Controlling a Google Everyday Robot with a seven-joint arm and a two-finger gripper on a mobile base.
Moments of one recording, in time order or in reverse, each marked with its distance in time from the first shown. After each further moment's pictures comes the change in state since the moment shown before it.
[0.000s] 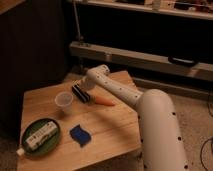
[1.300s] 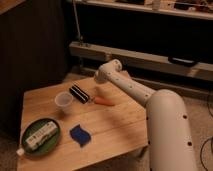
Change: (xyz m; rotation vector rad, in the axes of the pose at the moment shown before) arm 0.117 0.050 -0.051 -0.007 0.236 0.079
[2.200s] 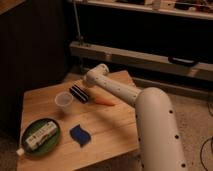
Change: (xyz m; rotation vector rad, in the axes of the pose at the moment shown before) arm -0.078 -0.040 0.034 0.032 -0.075 -0.166
